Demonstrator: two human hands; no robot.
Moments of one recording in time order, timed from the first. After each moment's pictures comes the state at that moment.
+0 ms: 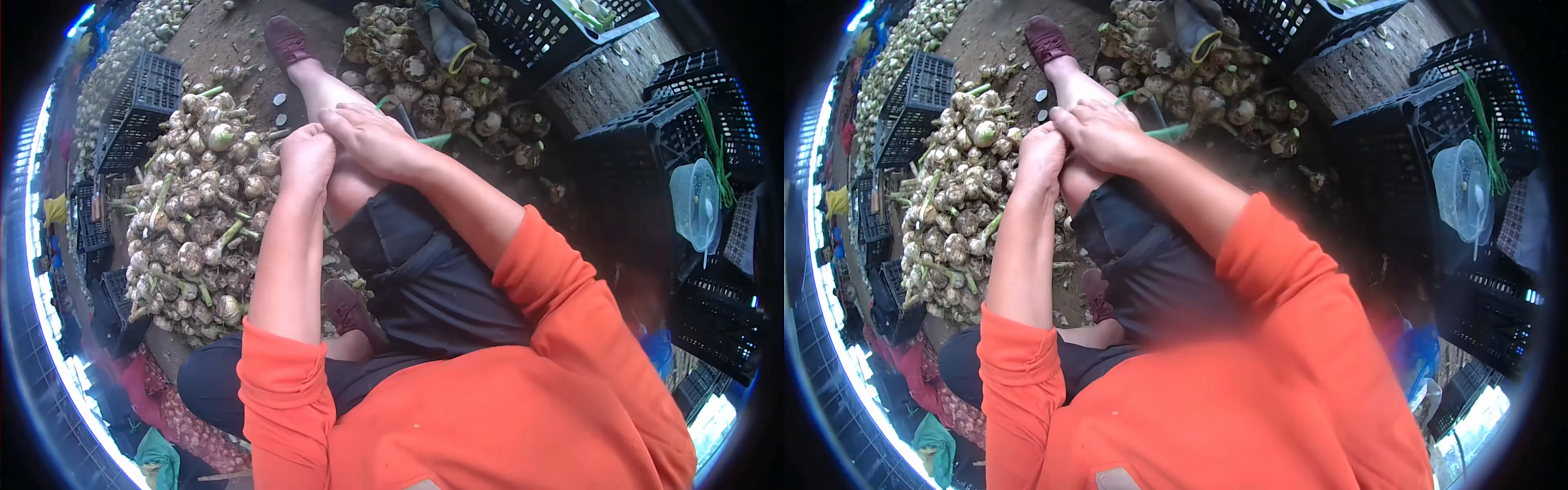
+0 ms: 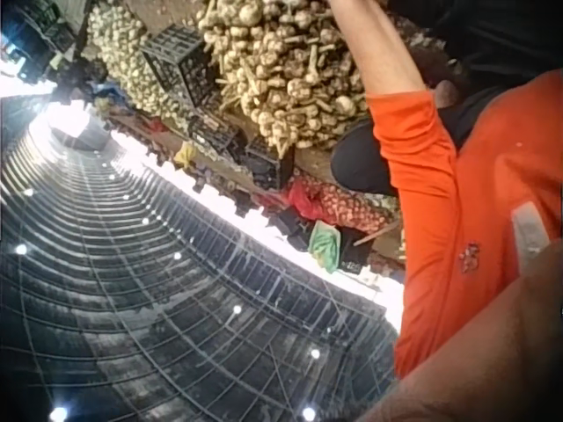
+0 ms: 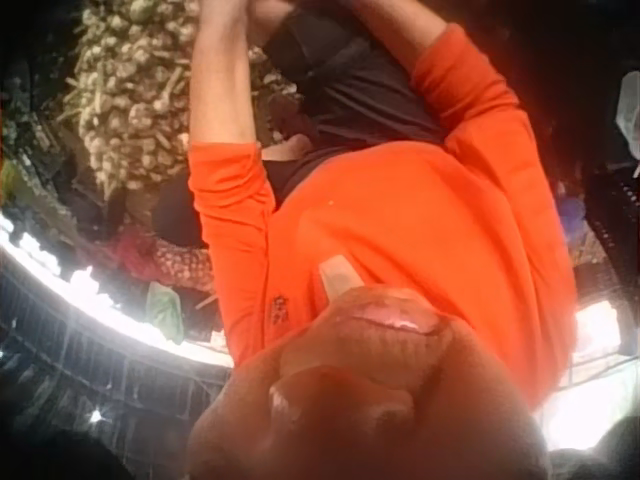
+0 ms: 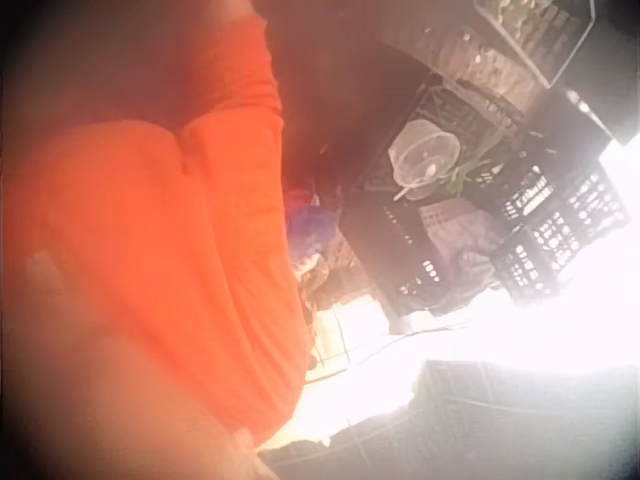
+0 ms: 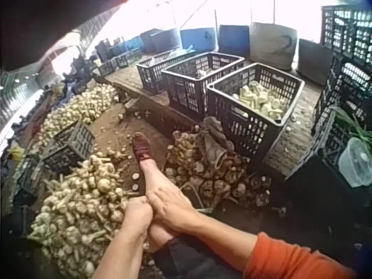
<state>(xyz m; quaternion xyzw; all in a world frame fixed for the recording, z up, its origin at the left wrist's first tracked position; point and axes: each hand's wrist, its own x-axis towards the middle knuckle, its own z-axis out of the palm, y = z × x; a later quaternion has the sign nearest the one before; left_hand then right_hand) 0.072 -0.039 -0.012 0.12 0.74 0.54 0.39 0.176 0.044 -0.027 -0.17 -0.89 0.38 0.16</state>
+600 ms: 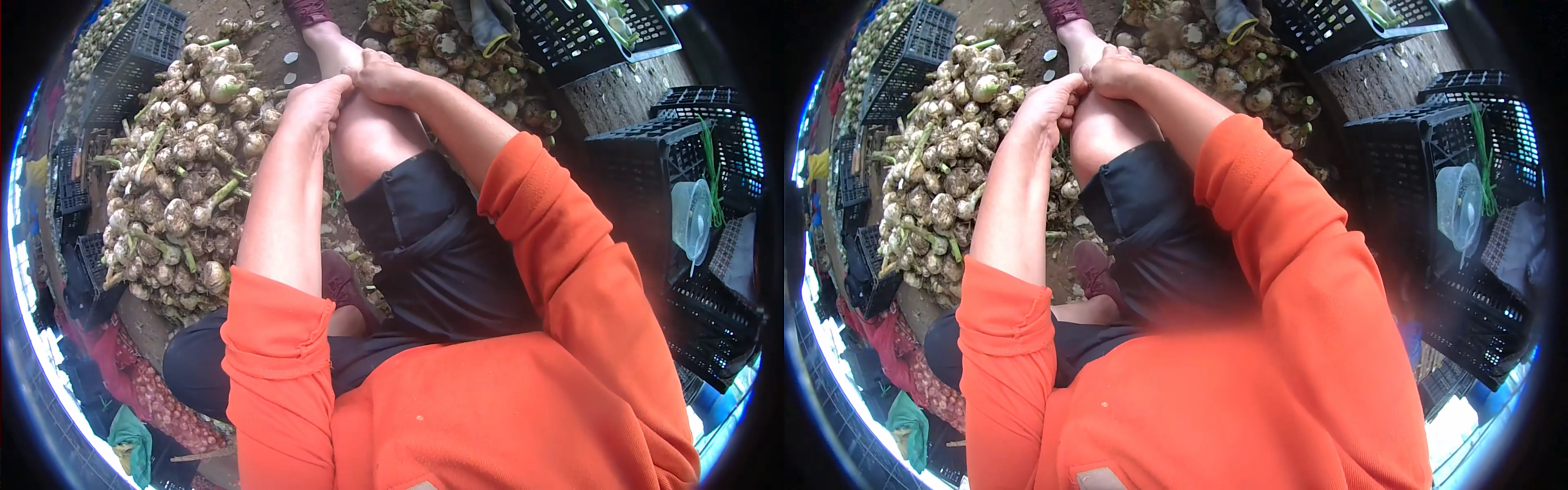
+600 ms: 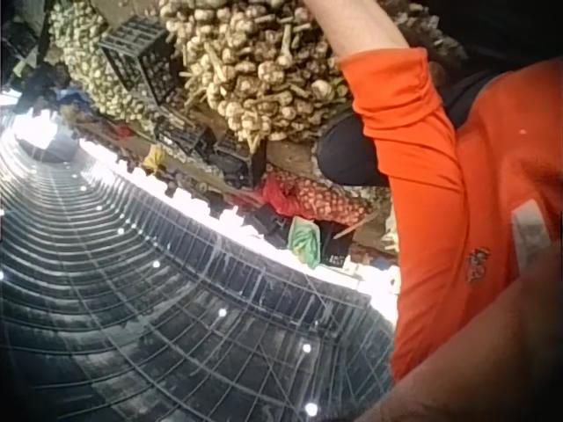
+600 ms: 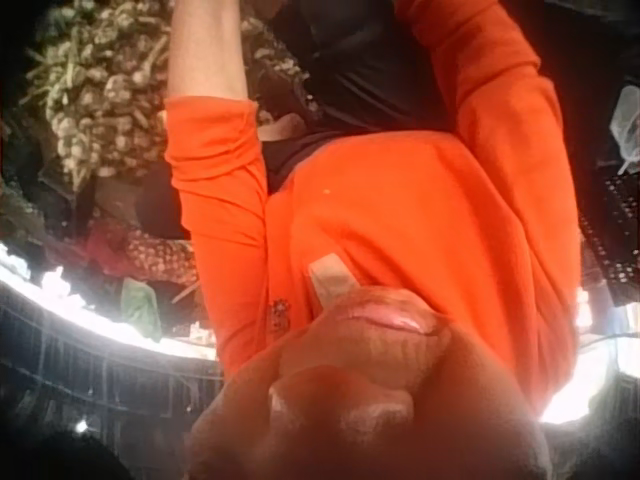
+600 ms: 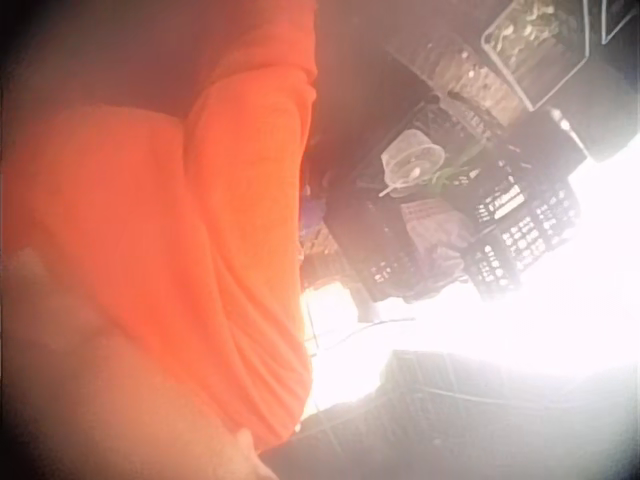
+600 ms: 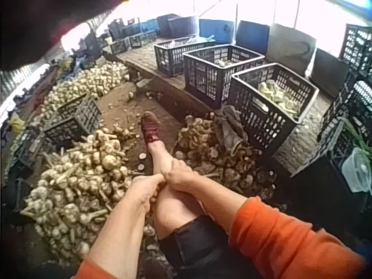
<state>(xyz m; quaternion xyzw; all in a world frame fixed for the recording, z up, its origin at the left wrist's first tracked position) 0.039 -0.050 -0.001 0.05 0.76 0.47 0.45 0.101 0.068 -0.056 -0.36 -0.83 0.42 -0.08</state>
